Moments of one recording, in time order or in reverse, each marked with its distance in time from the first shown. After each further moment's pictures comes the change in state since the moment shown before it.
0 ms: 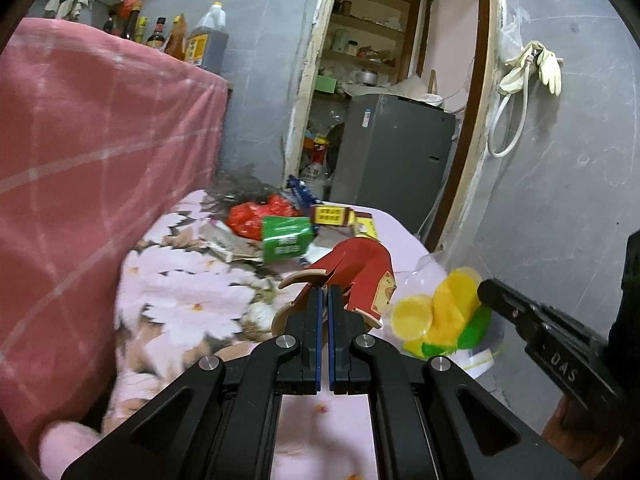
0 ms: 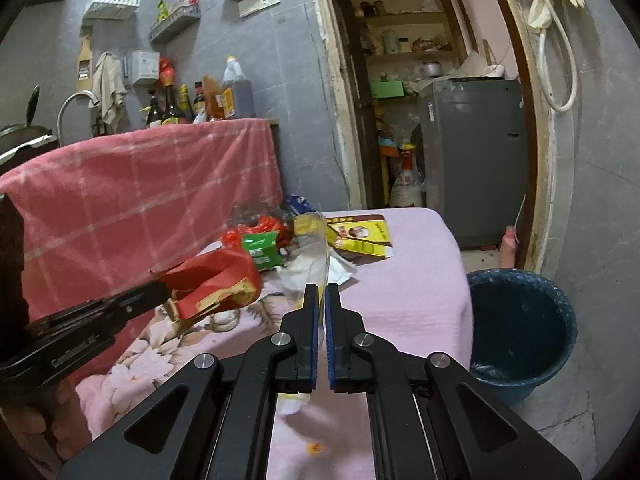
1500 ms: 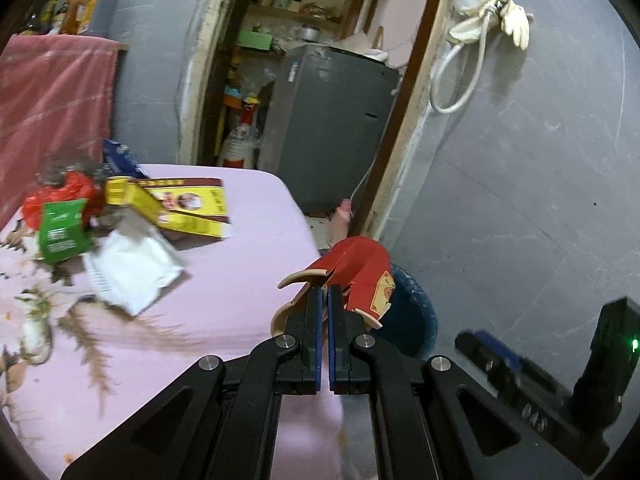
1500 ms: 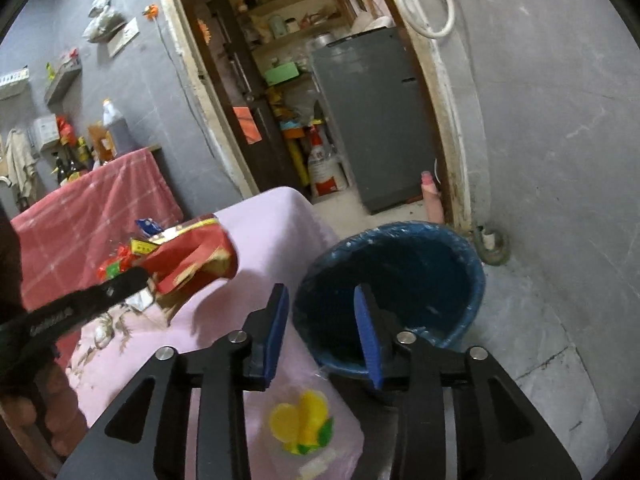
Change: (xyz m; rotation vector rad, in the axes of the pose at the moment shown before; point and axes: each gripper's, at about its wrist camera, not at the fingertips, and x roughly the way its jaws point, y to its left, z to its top) left arm 0.120 -0.133 0.010 0.040 0.152 -0.183; right arm -0.020 -0.186 -0.028 0.286 0.059 -0.176
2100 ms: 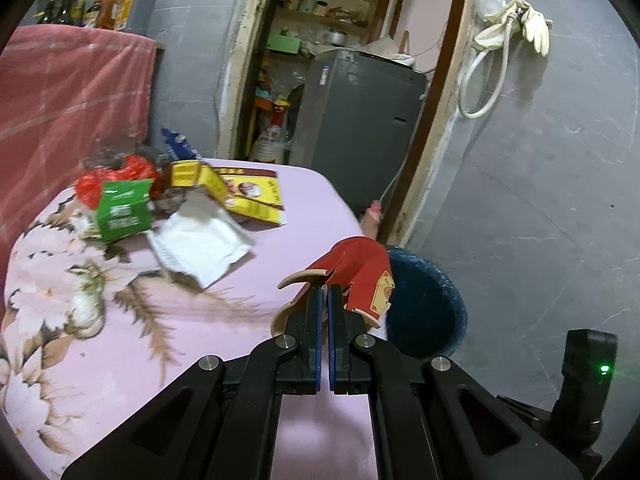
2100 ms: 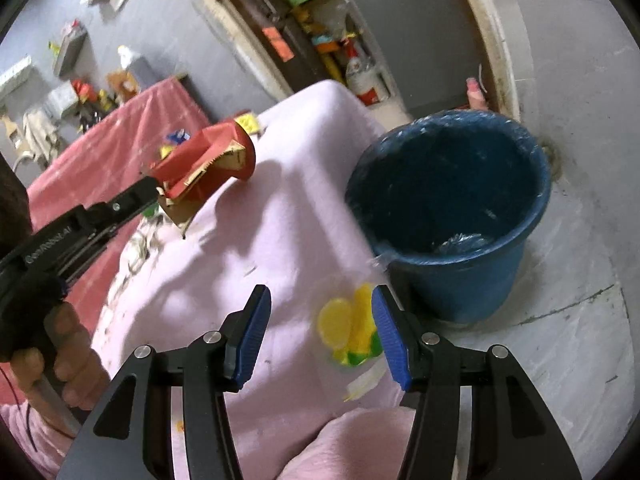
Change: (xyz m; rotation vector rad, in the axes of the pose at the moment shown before) left arm -0.035 0.035 -0.019 -0.034 -0.022 0.101; right arm 0.032 0.026 -0.047 0.014 0.335 0.168
